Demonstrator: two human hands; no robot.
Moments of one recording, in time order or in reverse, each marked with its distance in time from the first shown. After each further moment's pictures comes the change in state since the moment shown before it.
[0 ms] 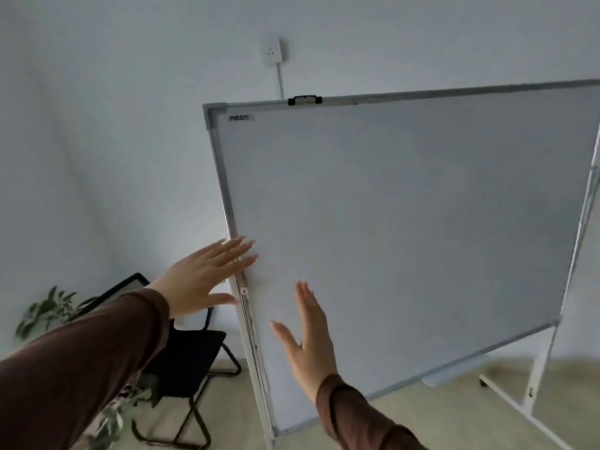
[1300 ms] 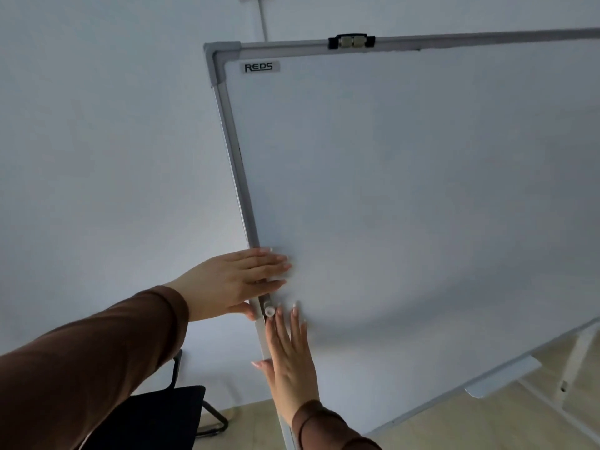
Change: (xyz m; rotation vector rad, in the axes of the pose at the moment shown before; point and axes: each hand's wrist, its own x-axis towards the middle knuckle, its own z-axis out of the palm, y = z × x) left_hand 0.148 -0.256 0.225 0.091 0.218 0.571; right_hand 0.207 0.196 0.292 -0.622 0.046 -0.194
